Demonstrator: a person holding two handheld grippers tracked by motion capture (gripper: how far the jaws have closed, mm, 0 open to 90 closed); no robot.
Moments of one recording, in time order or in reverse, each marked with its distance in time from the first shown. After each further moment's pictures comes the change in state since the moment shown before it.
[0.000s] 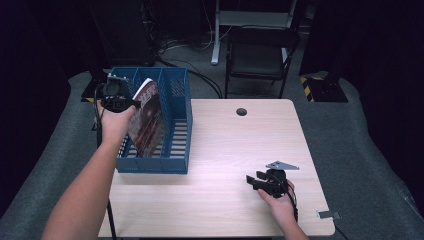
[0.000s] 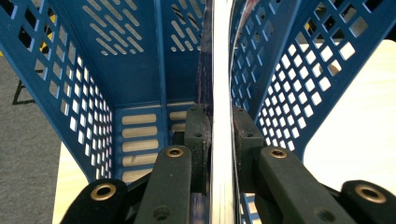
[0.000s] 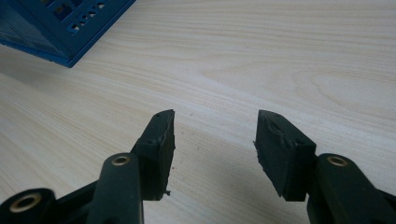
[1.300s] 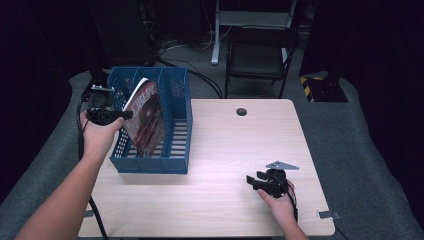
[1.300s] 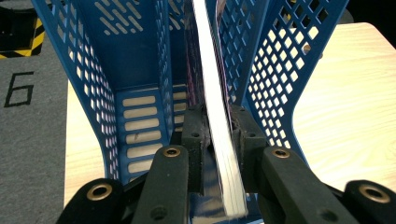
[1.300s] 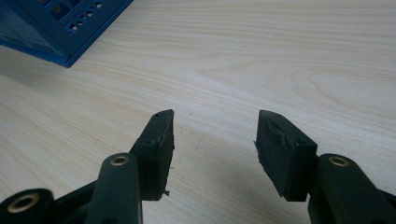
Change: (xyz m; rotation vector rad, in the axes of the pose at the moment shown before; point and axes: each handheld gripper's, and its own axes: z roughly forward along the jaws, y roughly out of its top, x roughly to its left) left arm 0.013 -0.030 -0.035 -0.005 -0.054 0.042; right arm 0.000 0.000 0.000 0.002 -0.004 0.000
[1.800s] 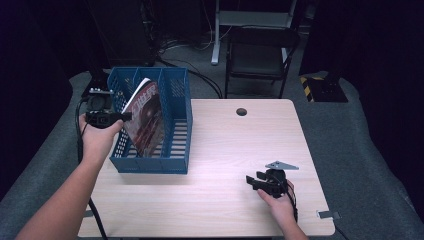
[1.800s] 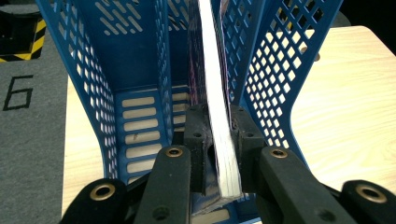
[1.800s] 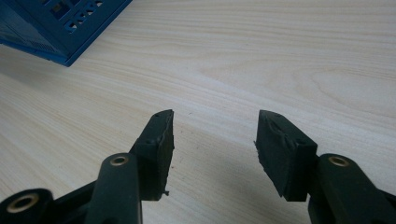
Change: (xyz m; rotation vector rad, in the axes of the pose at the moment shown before) left arm -0.001 -0.007 -0.003 -0.025 -0.002 -0.002; right arm 0.000 0.000 0.001 0.002 0.000 -0.003
